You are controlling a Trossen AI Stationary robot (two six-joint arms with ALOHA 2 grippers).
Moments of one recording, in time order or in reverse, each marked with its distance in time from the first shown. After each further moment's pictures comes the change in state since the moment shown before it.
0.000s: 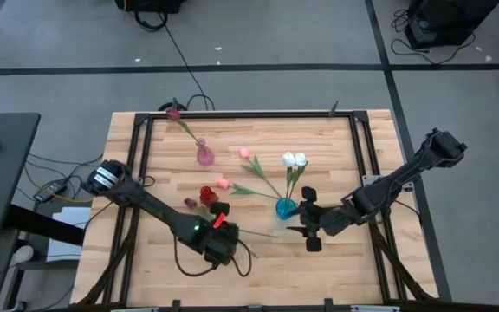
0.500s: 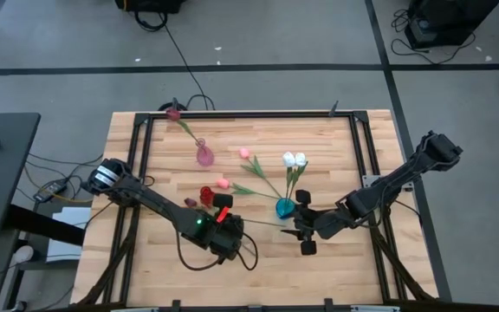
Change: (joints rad) left arm 0.031 -0.001 0.082 -0.067 -0.106 0.025; right arm -0.010 0.075 0.041 0.049 -0.005 -0.049
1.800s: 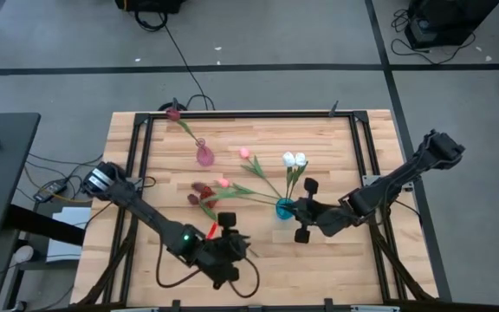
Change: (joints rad) left arm -0.139 -0.020 -0.010 0.408 -0.109 -0.031; right arm 0.008 -0.045 0.000 0.024 0.300 0.025
